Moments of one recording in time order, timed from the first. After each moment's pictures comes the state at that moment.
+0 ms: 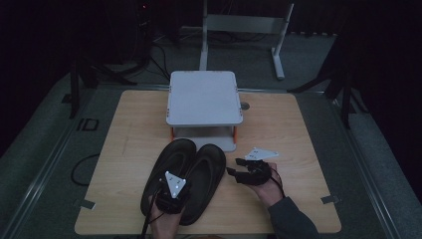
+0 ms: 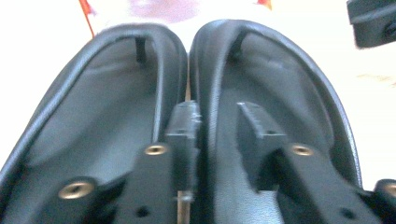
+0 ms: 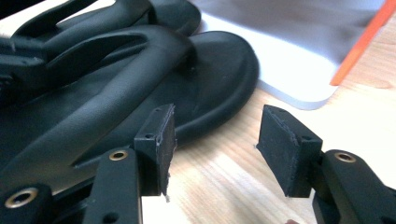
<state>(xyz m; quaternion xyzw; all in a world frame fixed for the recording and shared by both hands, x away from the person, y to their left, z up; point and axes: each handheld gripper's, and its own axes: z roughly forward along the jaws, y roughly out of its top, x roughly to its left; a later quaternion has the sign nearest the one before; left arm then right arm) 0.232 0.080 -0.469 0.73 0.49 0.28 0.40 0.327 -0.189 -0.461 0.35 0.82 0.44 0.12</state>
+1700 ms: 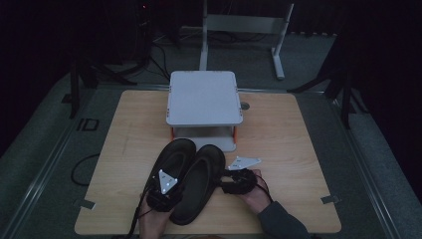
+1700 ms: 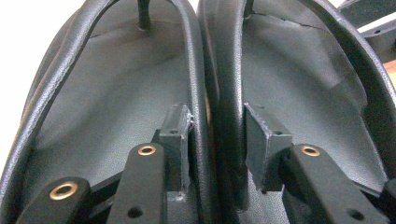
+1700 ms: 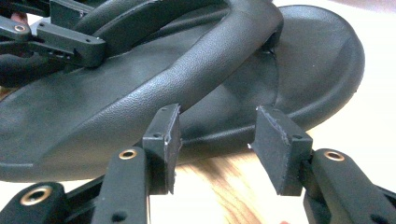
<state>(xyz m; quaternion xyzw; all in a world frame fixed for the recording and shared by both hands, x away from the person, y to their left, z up) 0.244 0.109 -0.484 0.77 0.47 0.23 0.37 0.314 -0.153 -0.479 0.30 0.85 0.42 0.08</state>
